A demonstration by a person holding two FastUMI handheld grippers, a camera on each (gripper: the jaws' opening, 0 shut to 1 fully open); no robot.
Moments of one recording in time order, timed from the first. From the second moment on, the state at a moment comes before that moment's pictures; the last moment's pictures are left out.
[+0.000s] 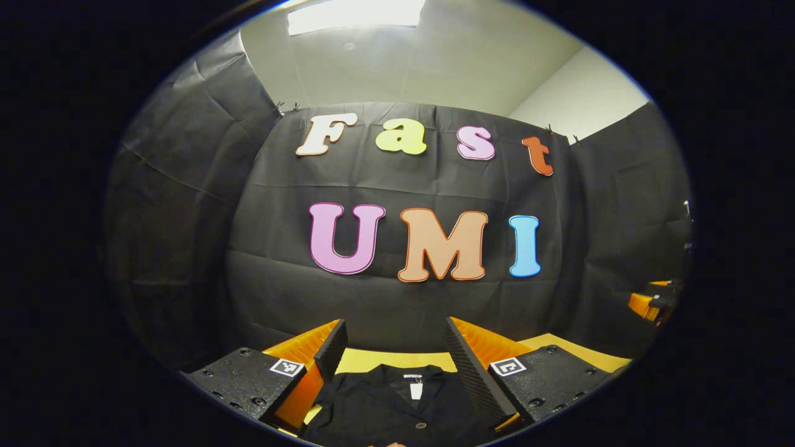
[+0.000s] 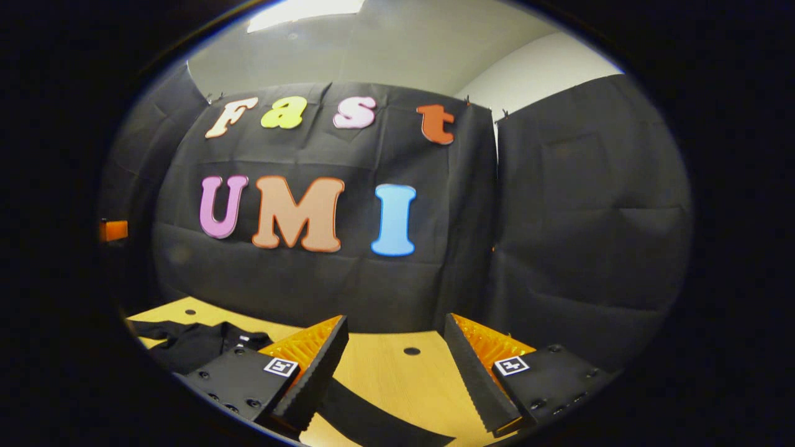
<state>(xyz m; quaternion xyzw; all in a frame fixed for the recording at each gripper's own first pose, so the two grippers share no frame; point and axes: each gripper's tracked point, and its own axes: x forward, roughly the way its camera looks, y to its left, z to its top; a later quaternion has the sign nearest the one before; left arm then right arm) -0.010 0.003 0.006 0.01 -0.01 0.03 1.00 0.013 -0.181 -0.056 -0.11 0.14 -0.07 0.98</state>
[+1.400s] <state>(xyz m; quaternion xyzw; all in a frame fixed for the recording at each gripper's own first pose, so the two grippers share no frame) 0.020 -0.081 -0.023 0.04 0.04 0.04 1.00 -0.068 -0.302 -0.354 -0.08 0.55 -0.01 0.83</state>
